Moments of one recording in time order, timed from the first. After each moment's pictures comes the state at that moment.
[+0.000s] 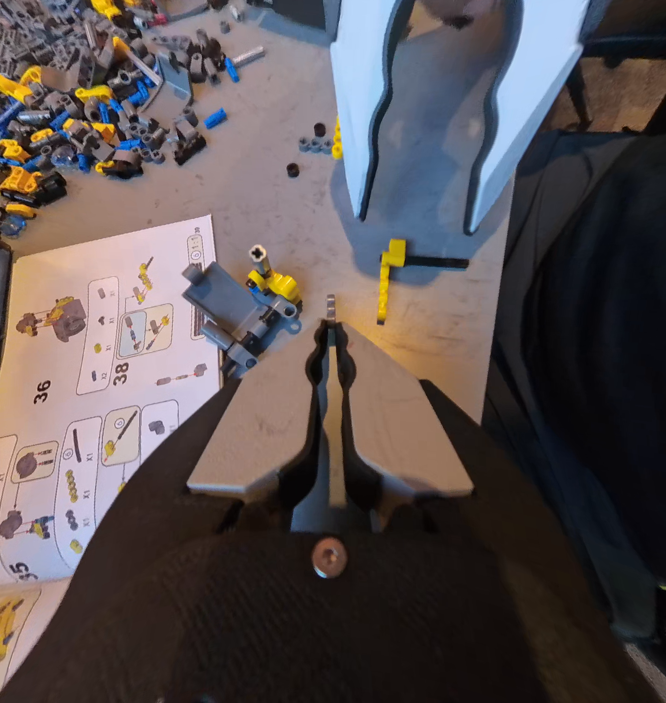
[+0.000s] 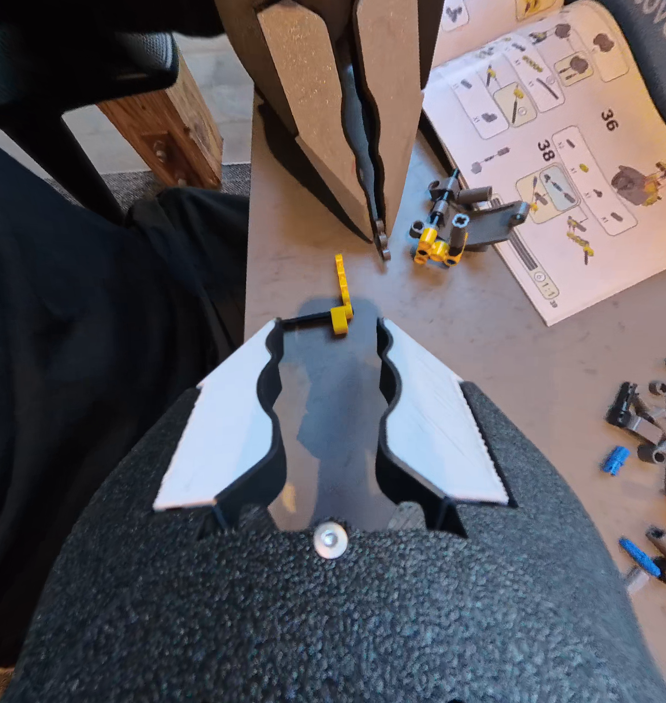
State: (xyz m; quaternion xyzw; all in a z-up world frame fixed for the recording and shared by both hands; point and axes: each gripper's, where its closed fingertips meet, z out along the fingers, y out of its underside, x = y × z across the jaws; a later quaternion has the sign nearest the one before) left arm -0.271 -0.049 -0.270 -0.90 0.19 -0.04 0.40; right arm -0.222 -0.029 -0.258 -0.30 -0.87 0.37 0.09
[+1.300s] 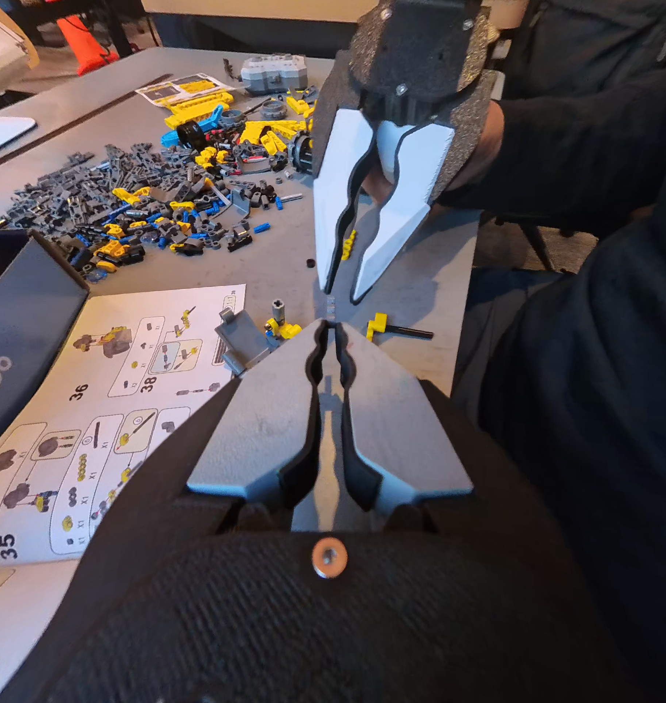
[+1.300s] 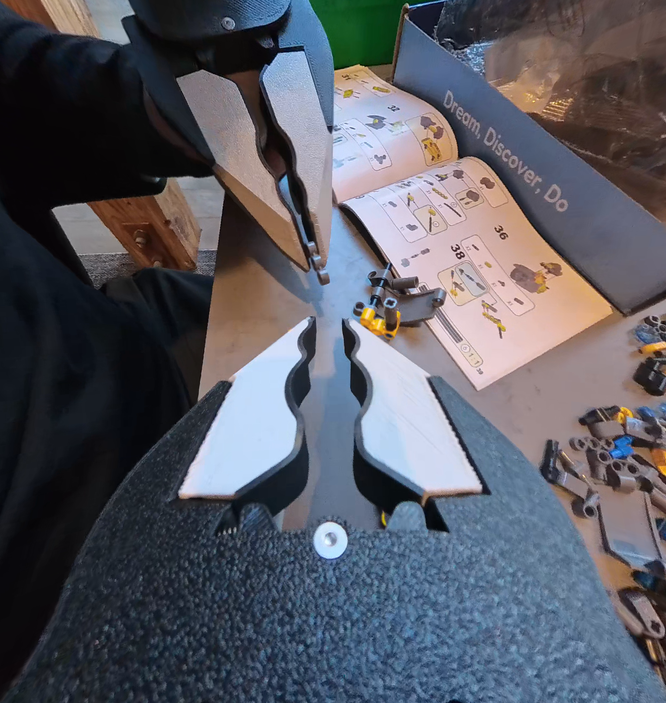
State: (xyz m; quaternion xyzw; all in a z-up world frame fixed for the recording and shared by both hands) left arm -0.266 -0.052 -0.221 -0.83 0.12 -0.06 0.54; right arm -0.262 -0.035 -0.232 -0.29 -0.82 0.45 0.17
